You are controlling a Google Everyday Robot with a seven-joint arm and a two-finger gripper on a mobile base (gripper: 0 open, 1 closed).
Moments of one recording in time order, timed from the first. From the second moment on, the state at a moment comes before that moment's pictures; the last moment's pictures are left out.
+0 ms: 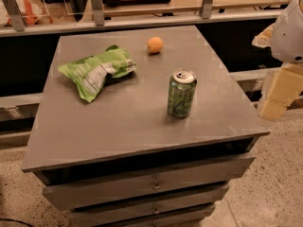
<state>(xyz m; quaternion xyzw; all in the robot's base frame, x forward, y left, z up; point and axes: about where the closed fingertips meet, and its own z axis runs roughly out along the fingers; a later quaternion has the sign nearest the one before) 0.438 -0.216 0.977 -0.60 0.78 -0.04 0.16</state>
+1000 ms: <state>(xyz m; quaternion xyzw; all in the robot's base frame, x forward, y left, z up) 0.424 -0.222 0.955 -0.52 0.82 0.06 0.25</state>
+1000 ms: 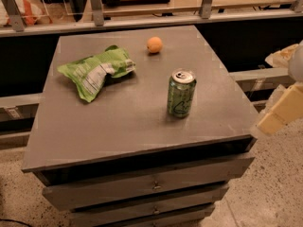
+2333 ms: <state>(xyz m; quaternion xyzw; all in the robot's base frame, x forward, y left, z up) 0.420 -0.175 0.889 -0.49 0.75 0.17 0.41</state>
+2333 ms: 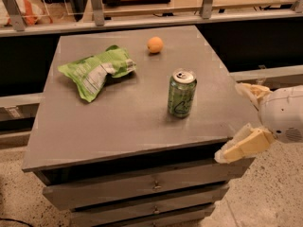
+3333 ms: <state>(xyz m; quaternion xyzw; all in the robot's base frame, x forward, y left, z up) 0.453 -0.161 0.881 -0.47 0.73 0.18 0.46</state>
